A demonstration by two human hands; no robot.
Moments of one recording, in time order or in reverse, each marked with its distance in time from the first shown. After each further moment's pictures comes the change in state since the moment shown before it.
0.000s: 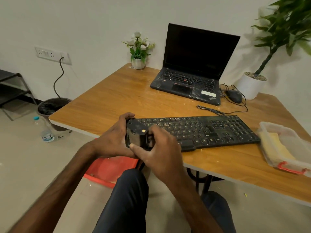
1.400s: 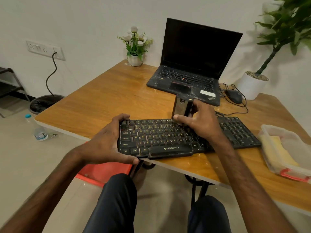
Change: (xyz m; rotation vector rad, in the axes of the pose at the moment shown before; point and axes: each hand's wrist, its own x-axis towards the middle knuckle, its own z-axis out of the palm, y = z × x) left_hand -0.001 0.001 0.001 -0.018 0.029 -0.021; right_hand 0.097 0.131 -0.061 -0.028 -0.074 0.129
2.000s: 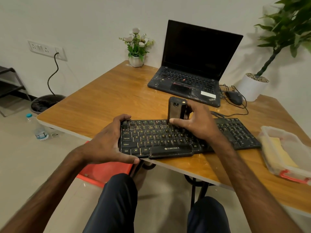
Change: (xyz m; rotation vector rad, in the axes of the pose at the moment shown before) left_hand -0.001 0.002 0.001 0.008 0.023 0.011; right_hand 0.002 -0.008 0.002 0.027 -0.074 -0.104
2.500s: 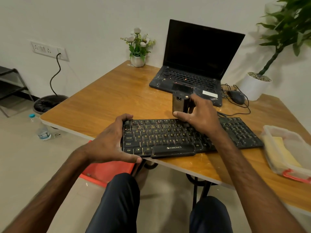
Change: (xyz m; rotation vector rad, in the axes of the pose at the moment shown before) left_hand 0.000 0.001 0.000 0.005 0.000 0.001; right_hand 0.009 -0.004 -0.003 -0.131 0.094 -0.001
